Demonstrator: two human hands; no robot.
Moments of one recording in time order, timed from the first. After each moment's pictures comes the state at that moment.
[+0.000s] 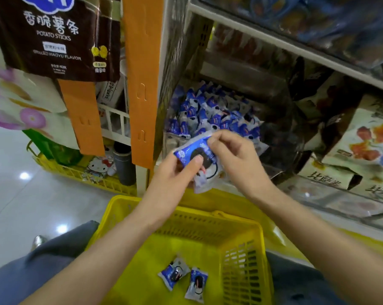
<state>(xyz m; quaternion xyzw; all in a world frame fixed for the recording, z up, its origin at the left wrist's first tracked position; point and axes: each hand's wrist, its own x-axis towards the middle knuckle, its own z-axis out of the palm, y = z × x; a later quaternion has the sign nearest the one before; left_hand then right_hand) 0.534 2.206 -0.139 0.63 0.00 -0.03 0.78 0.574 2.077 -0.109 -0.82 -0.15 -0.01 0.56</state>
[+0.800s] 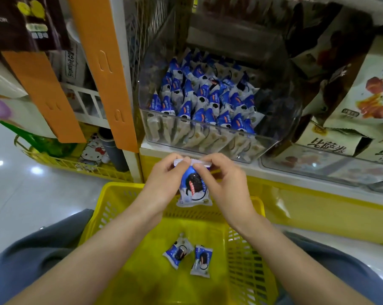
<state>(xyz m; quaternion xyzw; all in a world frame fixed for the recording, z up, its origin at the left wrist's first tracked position) 0.535 2.183 -0.180 0.70 0.11 -0.13 0.70 0.534 2.052 -0.192 -0.88 -0.10 -0.09 0.46</state>
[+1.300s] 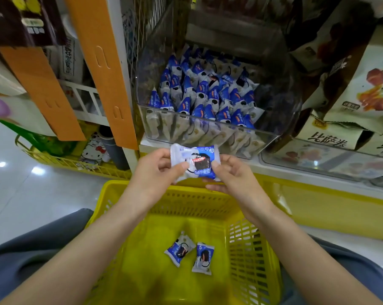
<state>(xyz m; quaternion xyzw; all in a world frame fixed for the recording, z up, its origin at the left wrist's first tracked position) 0.535 2.200 -0.179 0.74 0.08 -0.10 0.66 0.534 2.033 -0.187 -0.70 0.09 0.15 0.69</state>
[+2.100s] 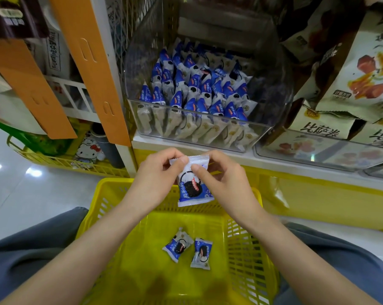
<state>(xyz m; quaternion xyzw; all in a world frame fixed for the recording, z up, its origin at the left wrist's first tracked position) 0.532 2.190 -0.187 0.79 -0.01 -0.08 0.60 0.518 2.040 -0.188 -0.85 -0.06 0.00 0.52</state>
